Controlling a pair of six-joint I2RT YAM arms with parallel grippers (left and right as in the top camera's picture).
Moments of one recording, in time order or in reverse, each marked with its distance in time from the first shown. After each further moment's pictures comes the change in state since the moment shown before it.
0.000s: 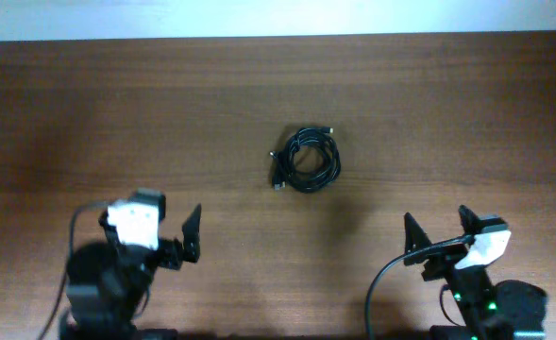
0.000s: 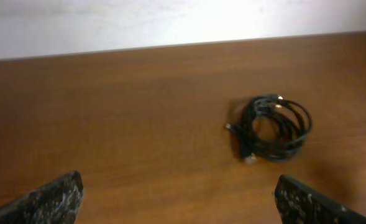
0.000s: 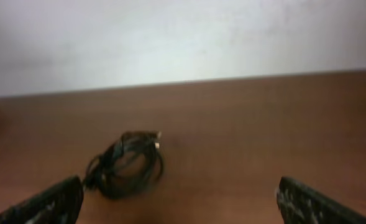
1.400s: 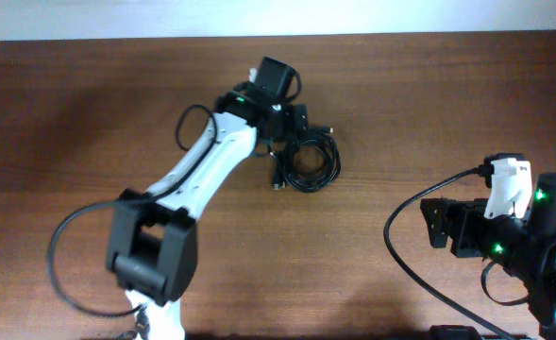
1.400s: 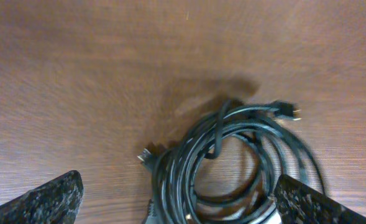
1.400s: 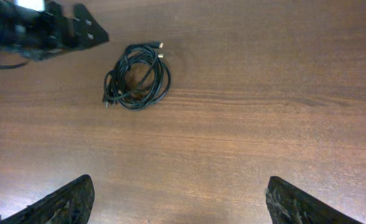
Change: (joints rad) left arm -0.458 1.481 0.873 -0.055 -0.230 -0.555; right arm 0.000 0.743 0.858 -0.760 -0.013 -0.071
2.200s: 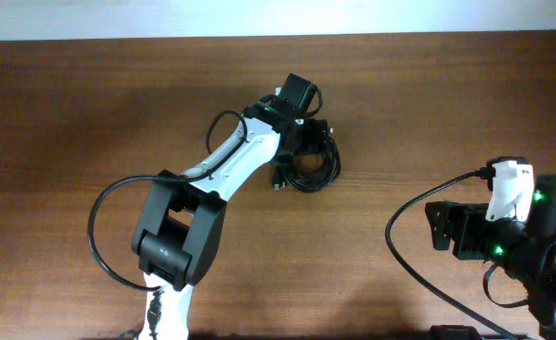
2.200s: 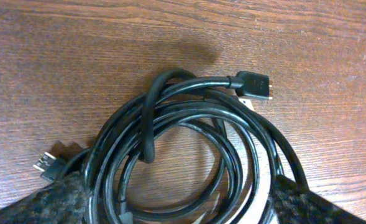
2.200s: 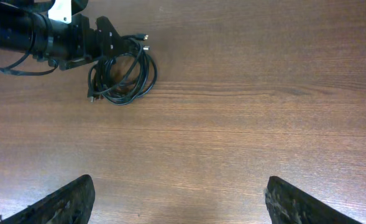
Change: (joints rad) left arm -0.059 0.121 0.002 0.095 0.134 -0.062; right arm 0.000 0.000 0.000 -0.026 0.052 -0.001
